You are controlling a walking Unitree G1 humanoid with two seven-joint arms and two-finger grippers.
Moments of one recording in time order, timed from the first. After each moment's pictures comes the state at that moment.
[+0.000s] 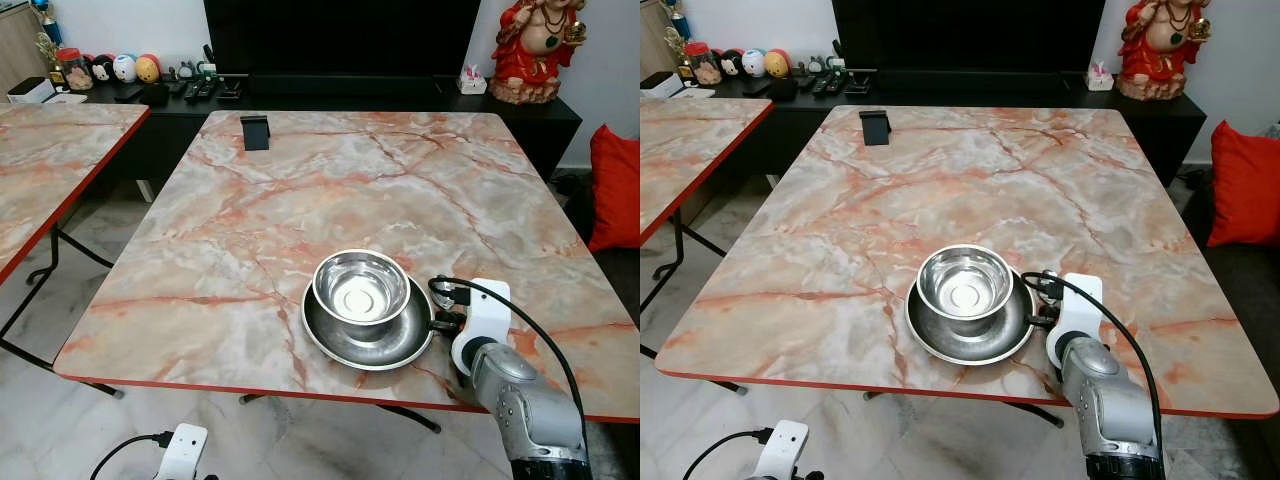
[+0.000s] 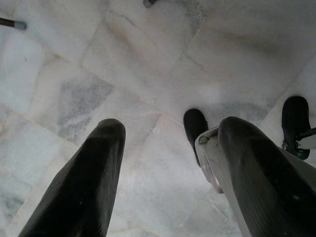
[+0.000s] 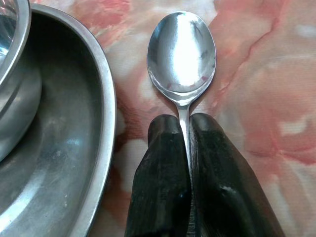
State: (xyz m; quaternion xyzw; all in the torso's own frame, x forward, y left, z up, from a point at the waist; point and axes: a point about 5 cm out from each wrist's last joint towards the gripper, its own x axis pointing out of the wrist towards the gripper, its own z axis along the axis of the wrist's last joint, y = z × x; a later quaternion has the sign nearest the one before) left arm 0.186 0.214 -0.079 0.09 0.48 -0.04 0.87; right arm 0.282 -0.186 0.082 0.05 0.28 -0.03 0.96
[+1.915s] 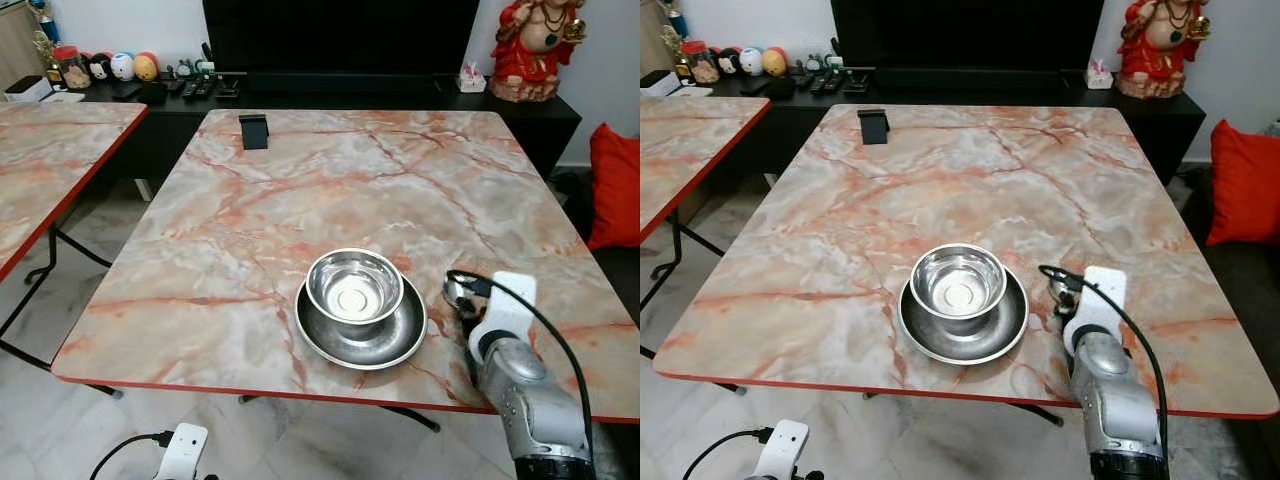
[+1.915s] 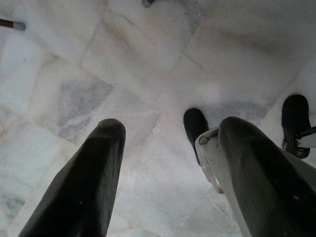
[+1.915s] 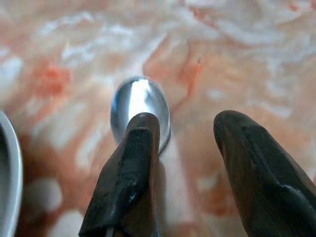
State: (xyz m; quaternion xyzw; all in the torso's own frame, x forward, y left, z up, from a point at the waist) left arm 0.186 0.214 -0.078 0.10 0.48 -0.05 0.87; right arm 0.291 -0.207 0.097 0.03 0.19 -0.12 0.97
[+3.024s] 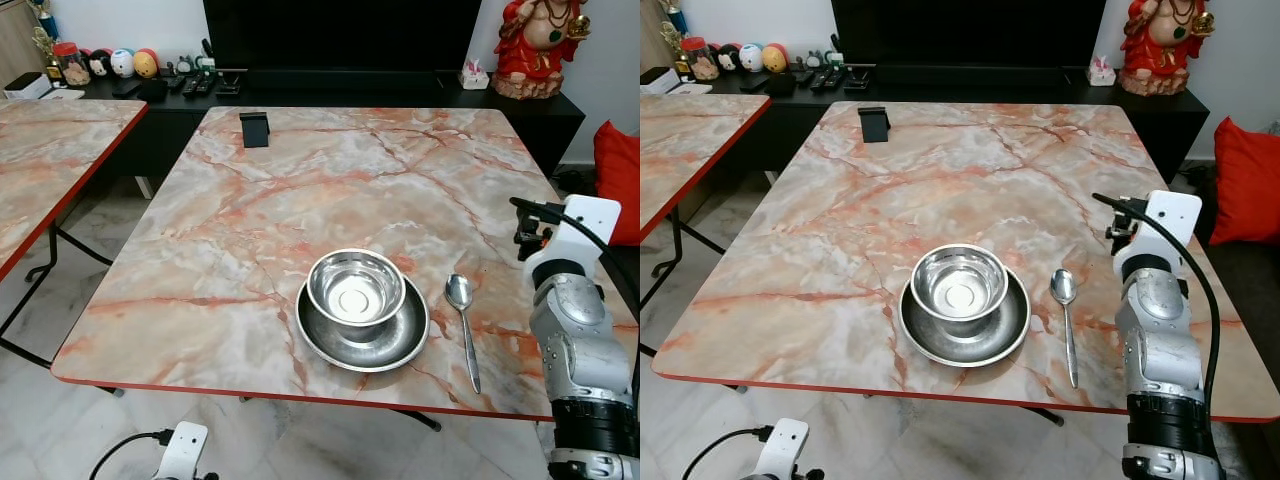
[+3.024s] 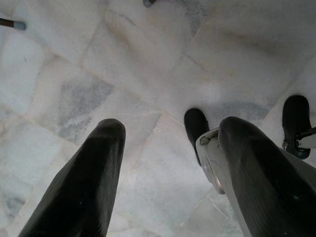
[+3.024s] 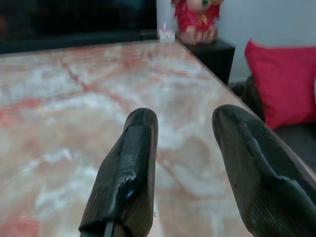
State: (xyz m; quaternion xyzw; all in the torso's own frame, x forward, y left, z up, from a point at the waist) left arm 0.188 0.214 -0.078 0.10 0.48 -0.05 0.87; right arm 0.327 -0.255 0.162 -0.02 0.03 -0.15 0.99
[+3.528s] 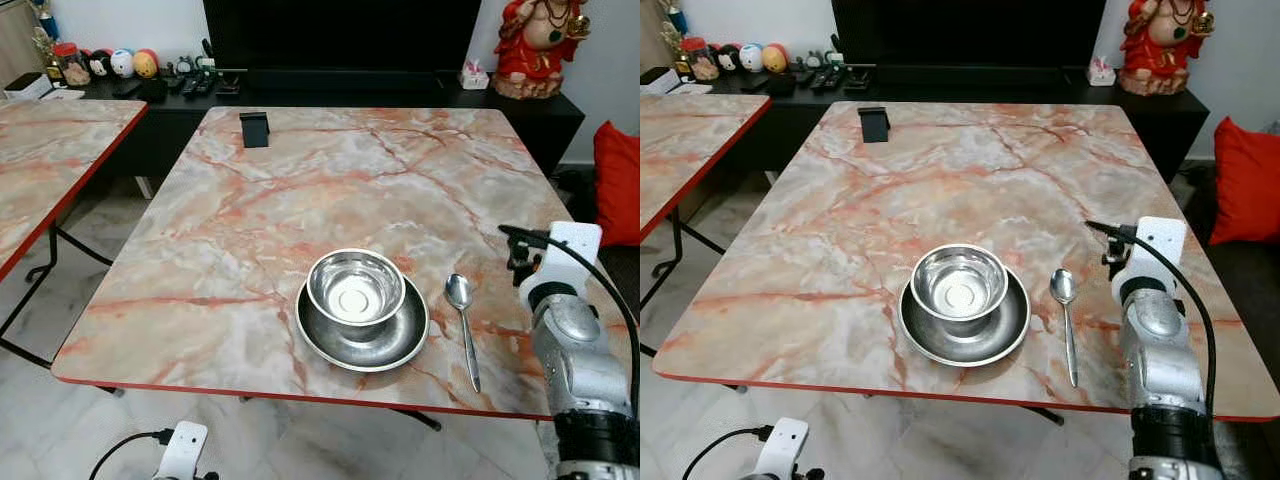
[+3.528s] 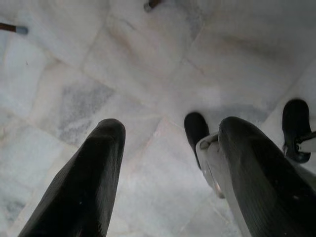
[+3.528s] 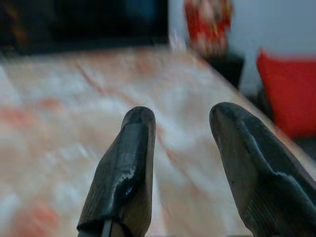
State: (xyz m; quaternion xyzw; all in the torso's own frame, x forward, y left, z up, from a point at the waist) left arm 0.190 0.213 -0.076 0.09 0.46 -0.04 0.88; right arm 0.318 -0.244 0.163 -0.02 -0.02 -0.12 0.99
